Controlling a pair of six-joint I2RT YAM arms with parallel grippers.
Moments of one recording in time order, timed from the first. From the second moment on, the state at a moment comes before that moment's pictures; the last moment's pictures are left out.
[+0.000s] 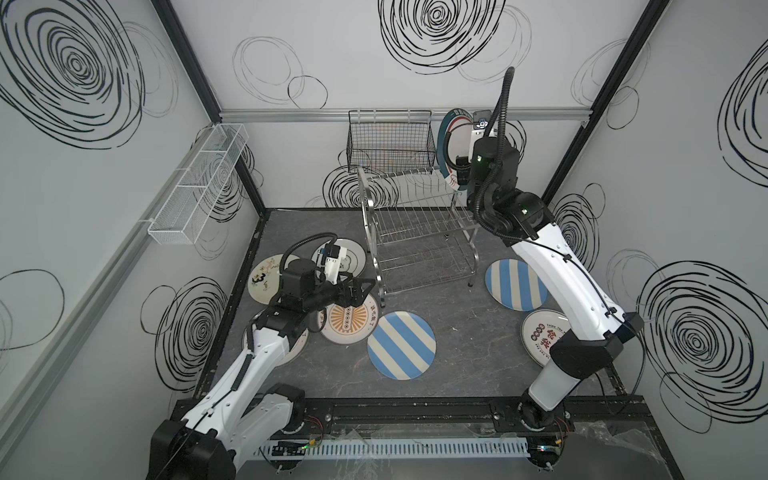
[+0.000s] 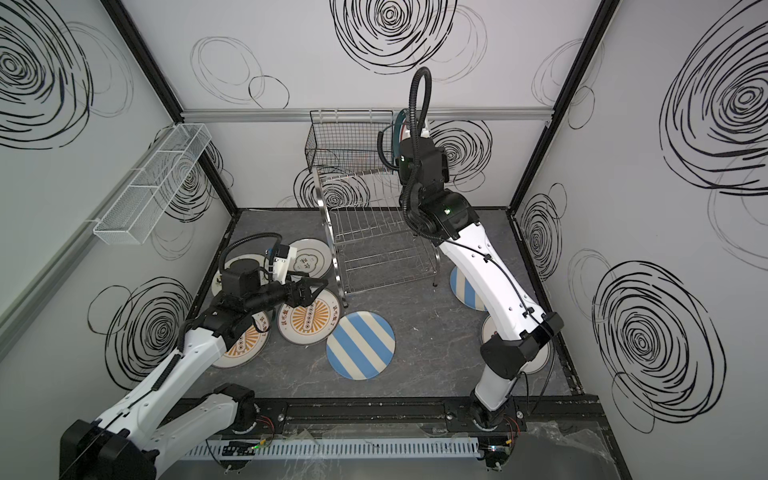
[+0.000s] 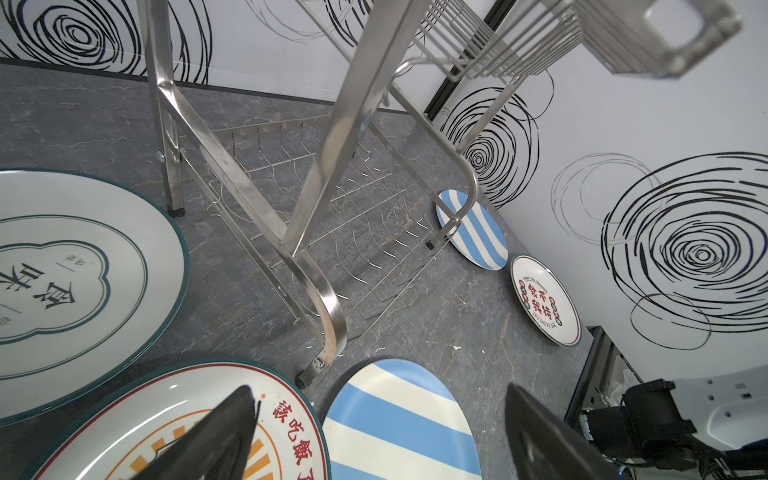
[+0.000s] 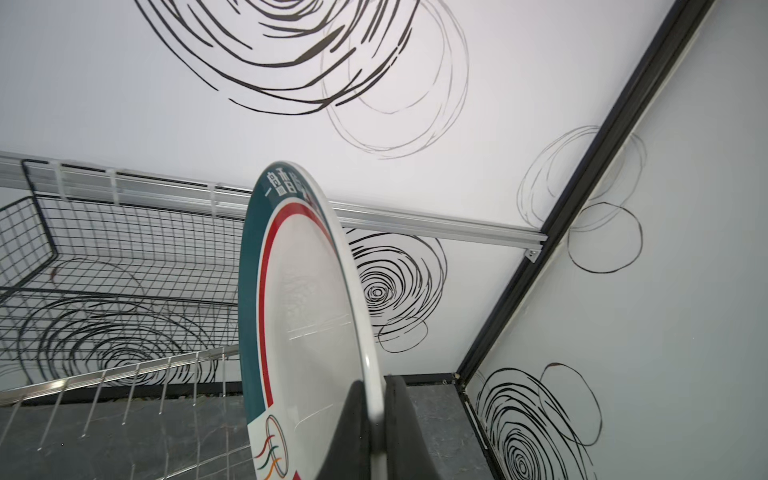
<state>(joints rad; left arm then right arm) -0.24 0.97 0.68 -0.16 0.56 -0.29 0.61 1.70 2.11 -0.48 0.86 -0.17</state>
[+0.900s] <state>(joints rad) -0.24 0.97 0.67 -0.16 0.55 -0.29 0.55 1.71 2.01 -0.38 0.83 -0.22</state>
